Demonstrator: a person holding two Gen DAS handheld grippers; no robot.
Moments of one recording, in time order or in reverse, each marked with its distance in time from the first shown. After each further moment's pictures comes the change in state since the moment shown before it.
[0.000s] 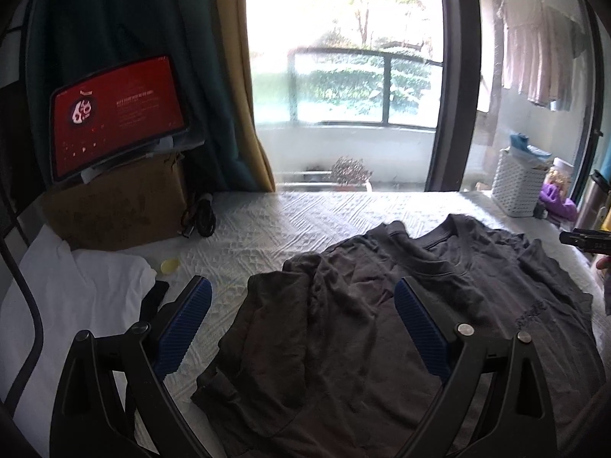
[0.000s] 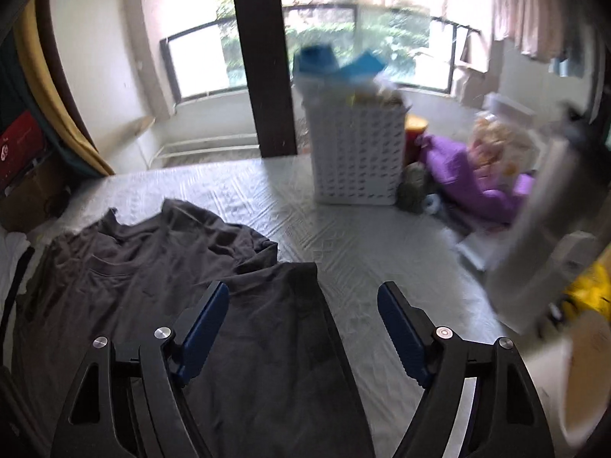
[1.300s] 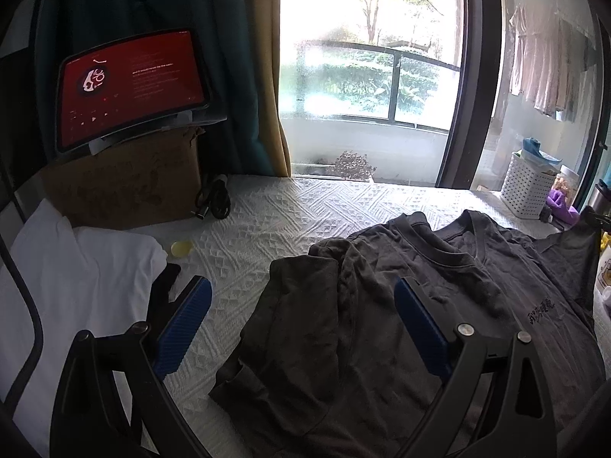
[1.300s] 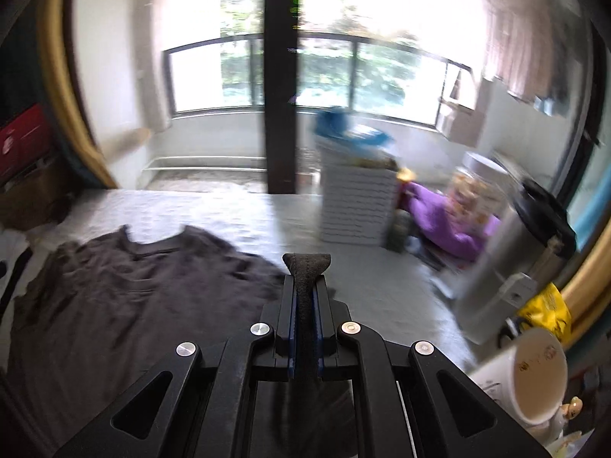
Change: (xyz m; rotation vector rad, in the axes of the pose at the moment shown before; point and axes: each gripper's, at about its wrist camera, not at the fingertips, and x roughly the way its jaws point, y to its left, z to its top) left arm 0.008 0.036 -0.013 -0.056 0.015 -0.034; right arm -0.065 0.050 0.011 -0.082 -0.106 -0.096
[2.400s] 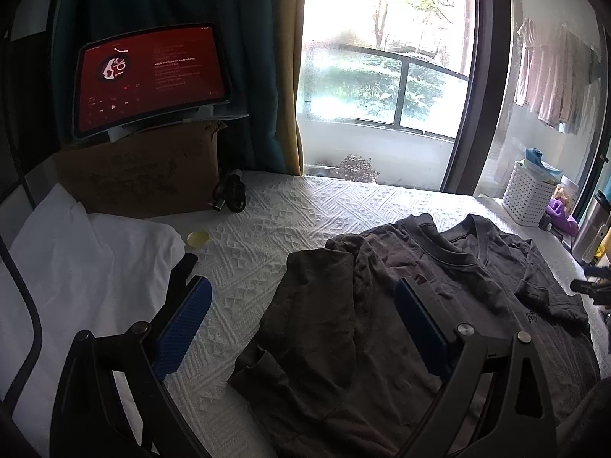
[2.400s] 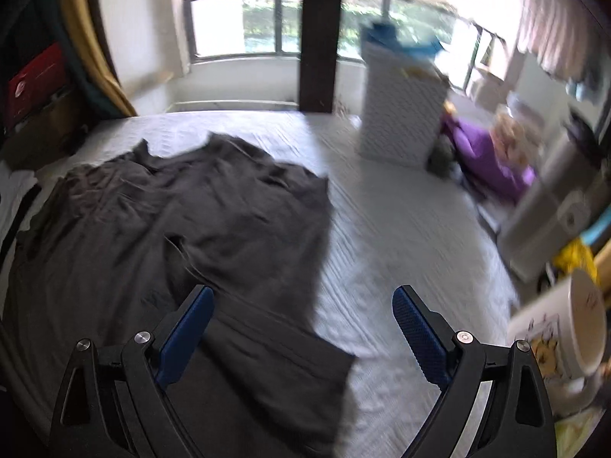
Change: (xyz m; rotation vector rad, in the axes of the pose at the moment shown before) left arm -0.012 0.017 -0.006 -0.033 -0.004 0.006; right arm 0.026 0.009 -0.064 -0.026 0.209 0.062
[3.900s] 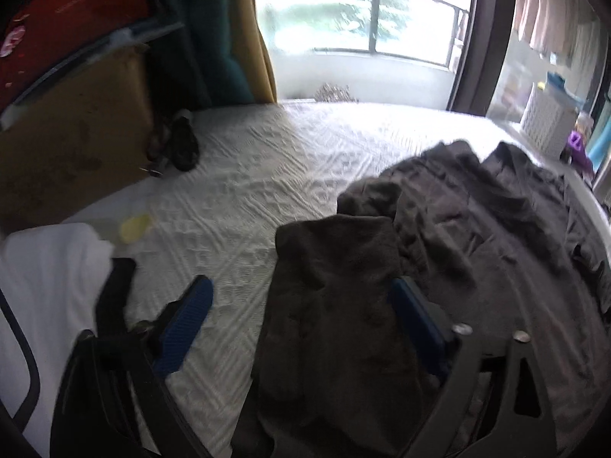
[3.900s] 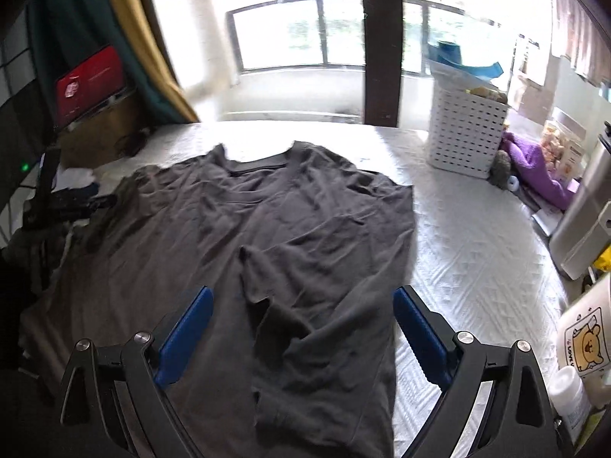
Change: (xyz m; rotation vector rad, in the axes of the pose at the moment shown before) left arm 0.123 0.006 0.001 0.156 0.286 -0.073; right arm -0.014 0.057 -0.007 -0.037 -0.055 0.160
